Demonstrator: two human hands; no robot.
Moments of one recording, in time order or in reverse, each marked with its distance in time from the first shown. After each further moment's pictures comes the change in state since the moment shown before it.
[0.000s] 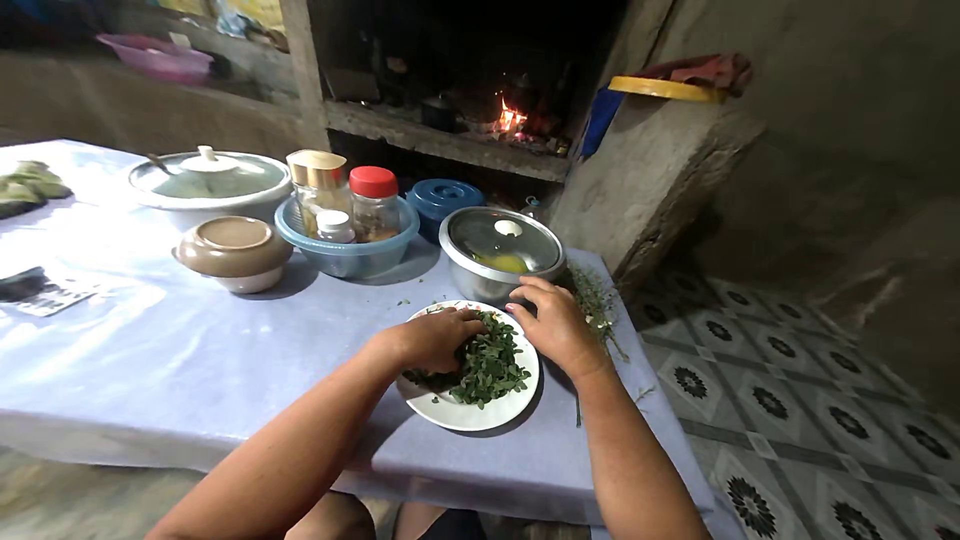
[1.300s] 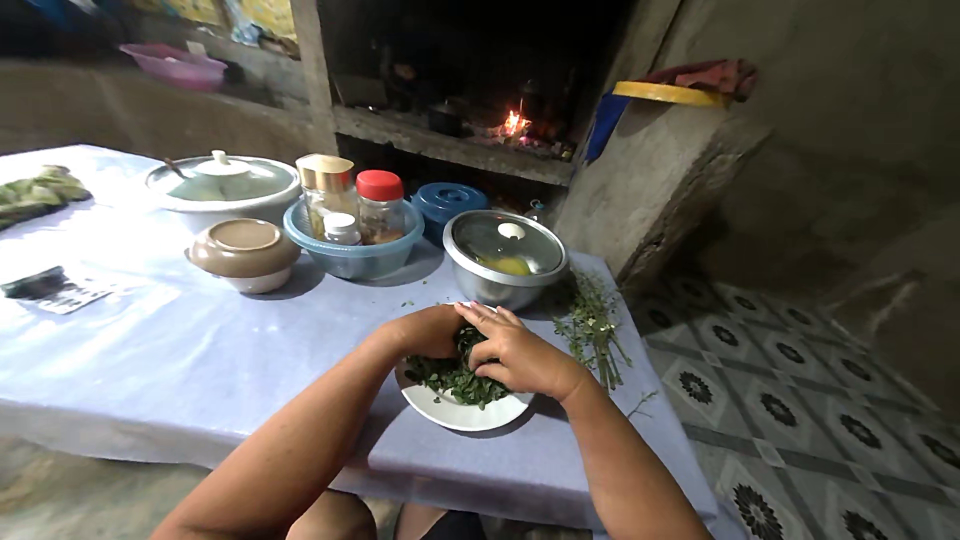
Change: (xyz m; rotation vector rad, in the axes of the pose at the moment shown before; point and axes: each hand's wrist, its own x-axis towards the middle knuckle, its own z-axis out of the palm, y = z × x) left_hand 0.001 -0.016 -0.004 -0.124 0.097 0.025; right_hand -0.010 -0.023 0.017 0.108 -0.463 -0.505
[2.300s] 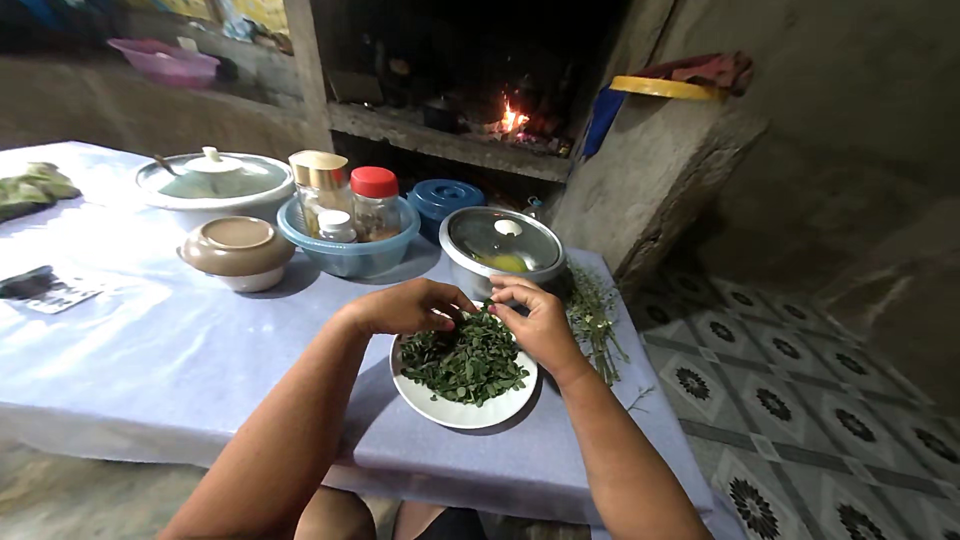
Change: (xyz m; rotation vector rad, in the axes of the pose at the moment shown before) left_hand -0.029 -0.010 -0.038 -0.512 0.052 0.089; right_hand -0.001 0.008 -0.005 0.427 0.713 0.187
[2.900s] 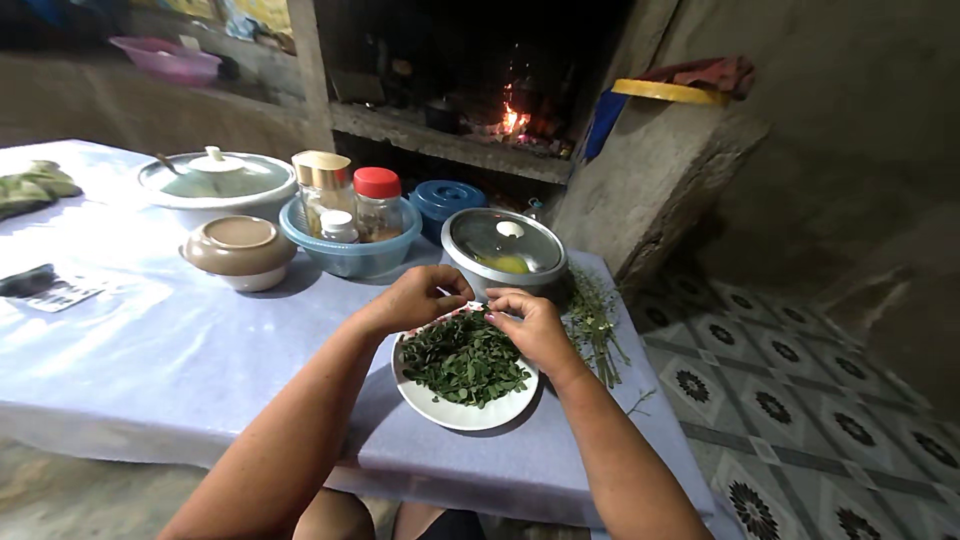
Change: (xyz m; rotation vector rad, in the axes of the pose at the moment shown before) left_hand 0.005 0.003 0.010 0.037 0.355 0.107; right_hand 0.000 0.001 0.006 0.041 -0.077 0.152
